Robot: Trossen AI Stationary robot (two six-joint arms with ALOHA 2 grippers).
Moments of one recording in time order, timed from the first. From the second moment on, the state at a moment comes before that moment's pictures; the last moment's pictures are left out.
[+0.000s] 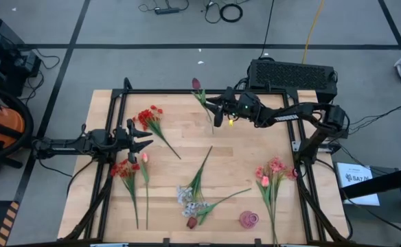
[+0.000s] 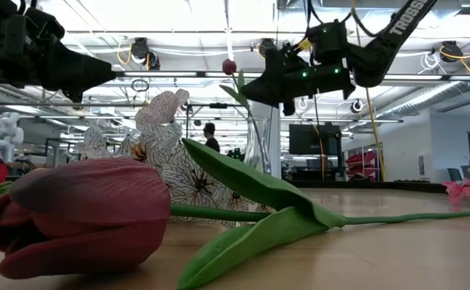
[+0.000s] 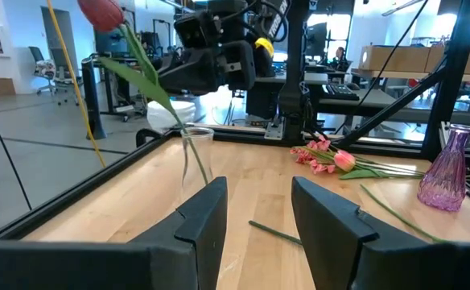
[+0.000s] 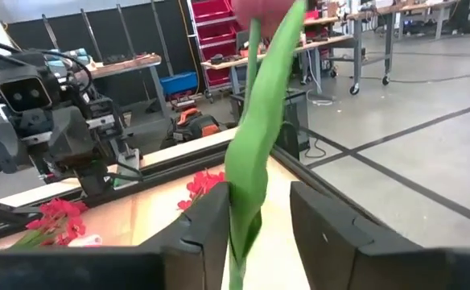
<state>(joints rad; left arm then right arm) 0.00 0.01 0.00 0.04 -0.15 -0.02 -0.43 1.65 0.79 0.83 -0.11 0.18</state>
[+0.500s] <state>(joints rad) 0.00 0.01 0.00 0.04 -0.15 -0.02 -0.43 1.37 0.79 0.48 -0.05 0.13</state>
